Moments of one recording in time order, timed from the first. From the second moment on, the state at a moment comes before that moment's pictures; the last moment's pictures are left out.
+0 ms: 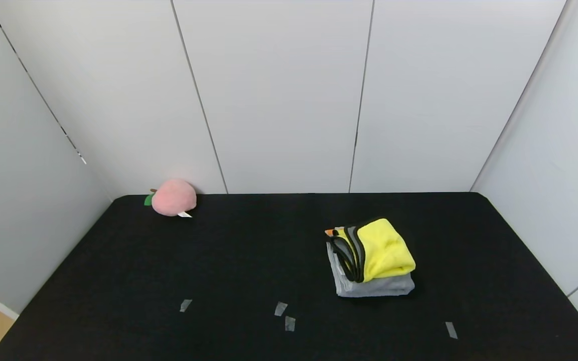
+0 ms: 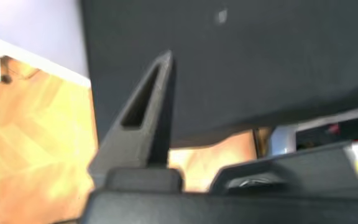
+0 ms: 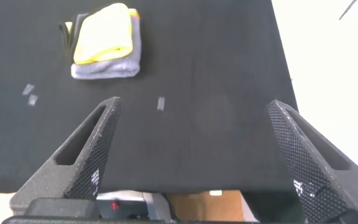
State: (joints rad) left arm -0.04 0.40 -0.79 0.74 -0.10 0.14; right arm 0.00 0.44 -0.62 0.47 0.04 0.09
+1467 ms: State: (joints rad) left arm 0.00 0.00 -0.17 0.12 -0.04 0.01; right arm 0.00 0.00 -0.07 -0.11 0.05 -0.06
